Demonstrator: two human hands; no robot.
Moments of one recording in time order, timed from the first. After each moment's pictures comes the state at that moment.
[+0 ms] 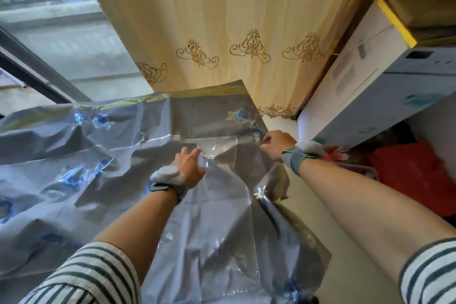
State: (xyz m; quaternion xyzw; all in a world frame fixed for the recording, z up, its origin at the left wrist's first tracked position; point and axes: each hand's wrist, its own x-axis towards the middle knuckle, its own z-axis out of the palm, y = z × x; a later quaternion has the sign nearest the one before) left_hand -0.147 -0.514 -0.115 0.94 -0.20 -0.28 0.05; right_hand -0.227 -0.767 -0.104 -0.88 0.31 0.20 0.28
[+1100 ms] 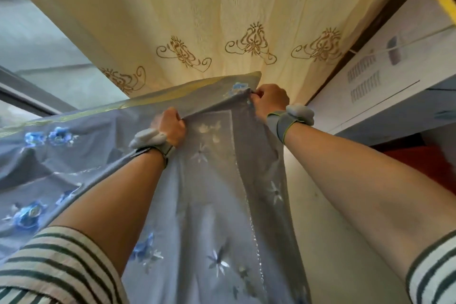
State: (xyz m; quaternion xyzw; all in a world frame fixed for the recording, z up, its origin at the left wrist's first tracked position) left_hand 0.059 -0.613 -0.156 0.98 -0.07 -0.15 0.14; right_hand -0.031 -0.836 -0.129 -0.88 0.38 0.01 0.29
